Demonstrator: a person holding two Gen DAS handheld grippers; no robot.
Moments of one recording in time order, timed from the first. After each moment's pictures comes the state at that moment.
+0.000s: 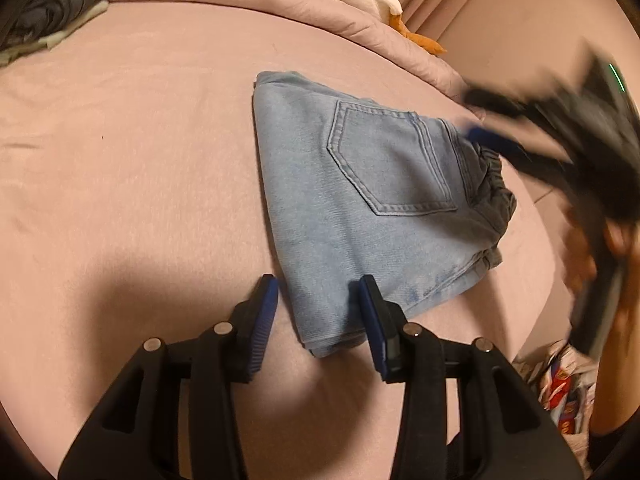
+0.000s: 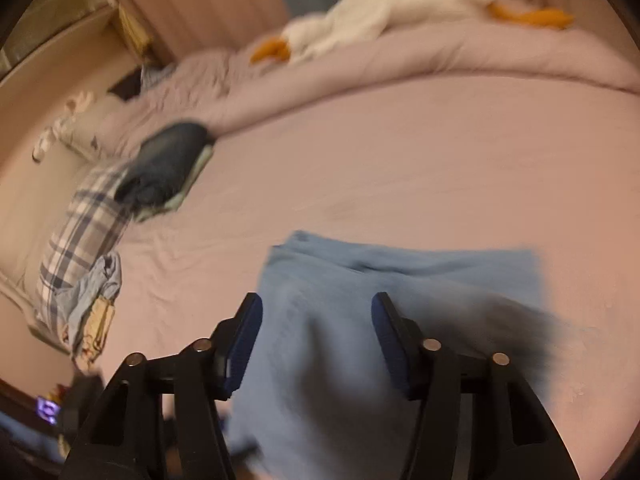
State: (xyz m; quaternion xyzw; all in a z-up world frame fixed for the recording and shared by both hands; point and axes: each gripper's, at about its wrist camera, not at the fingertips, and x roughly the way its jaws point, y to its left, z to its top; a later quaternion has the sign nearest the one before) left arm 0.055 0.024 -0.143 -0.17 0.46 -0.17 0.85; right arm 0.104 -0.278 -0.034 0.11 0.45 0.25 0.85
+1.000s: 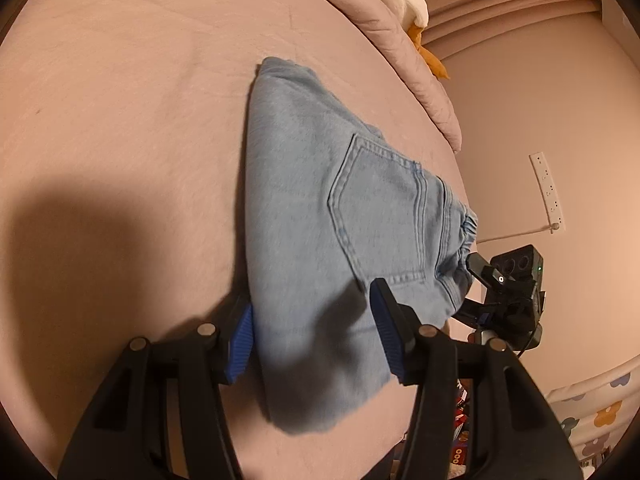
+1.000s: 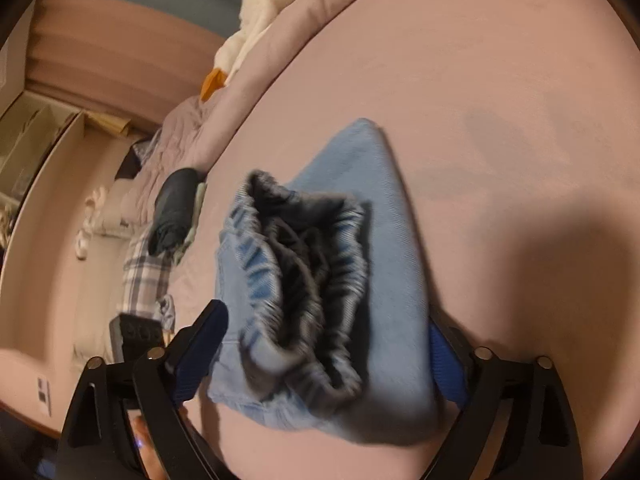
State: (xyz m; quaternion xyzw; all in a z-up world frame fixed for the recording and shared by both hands) left arm 0.122 0.037 -0.135 -0.33 0.51 -0.22 0.76; right arm 0.101 -0.405 -0.108 0.32 0.51 0.28 0.75
